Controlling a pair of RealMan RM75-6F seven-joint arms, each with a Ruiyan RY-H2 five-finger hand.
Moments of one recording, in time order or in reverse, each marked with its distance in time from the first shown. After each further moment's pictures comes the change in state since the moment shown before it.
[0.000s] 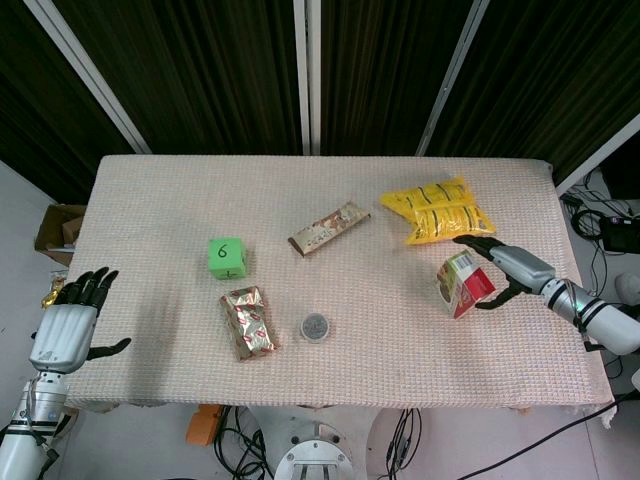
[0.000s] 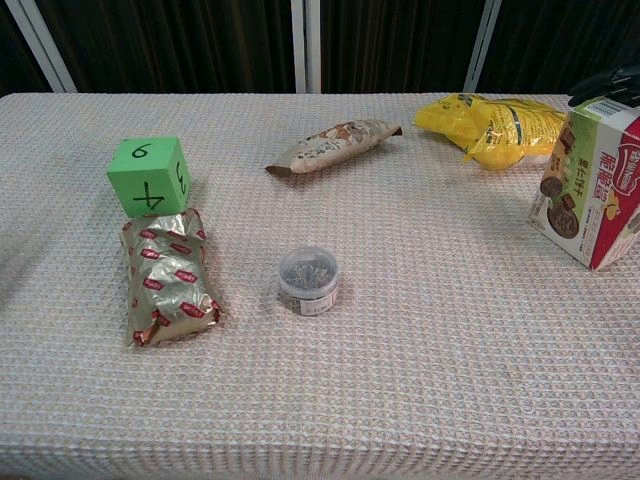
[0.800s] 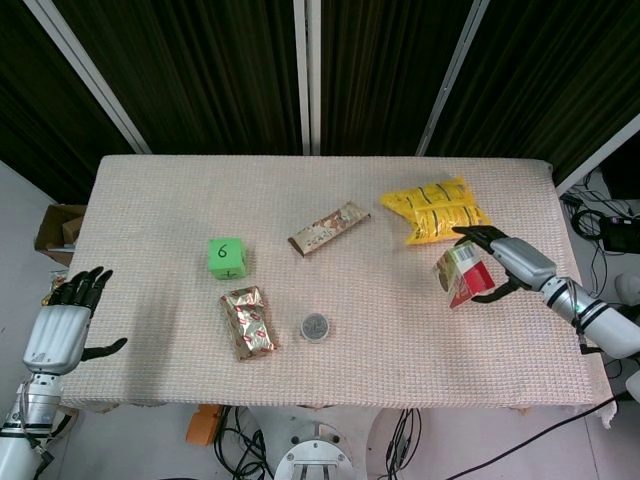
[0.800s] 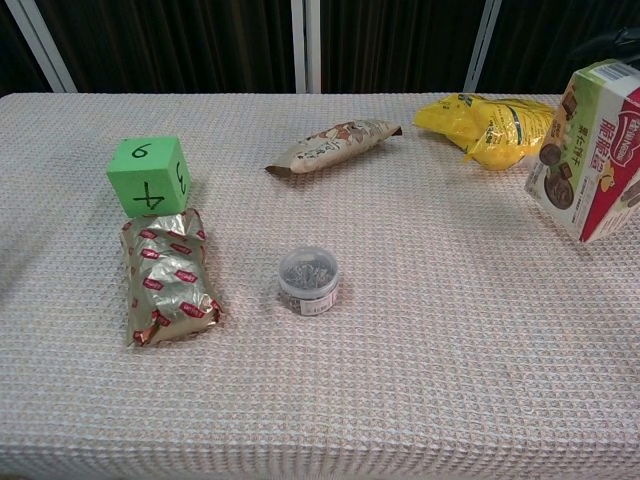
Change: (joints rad) left arm 0.009 0.010 0.003 0.012 0.013 0.020 -0.047; right arm -0.022 0.053 0.052 -0.115 0.081 0.043 -0.189
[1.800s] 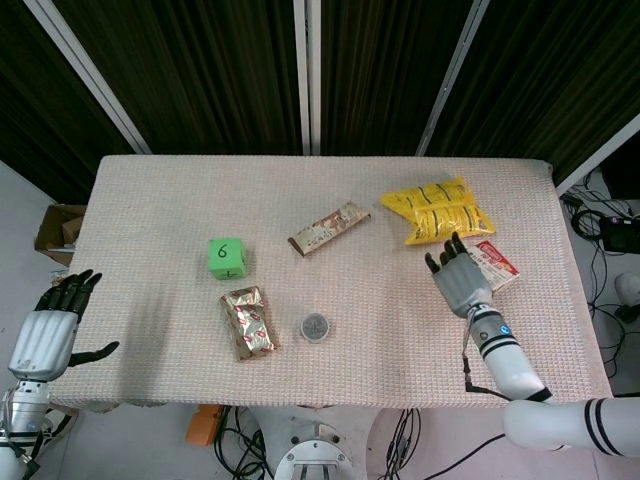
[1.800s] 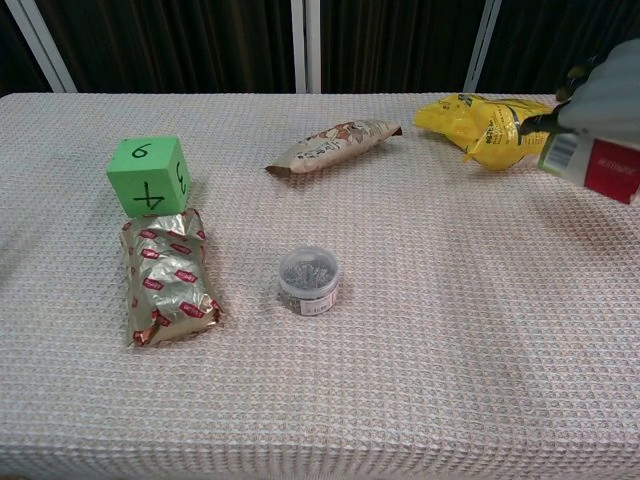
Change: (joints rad) left arm 0.029 0.011 0.017 0.060 0.053 0.038 -0.117; right arm 0.197 -0.150 0.082 -0.780 1.196 0.154 -2.401
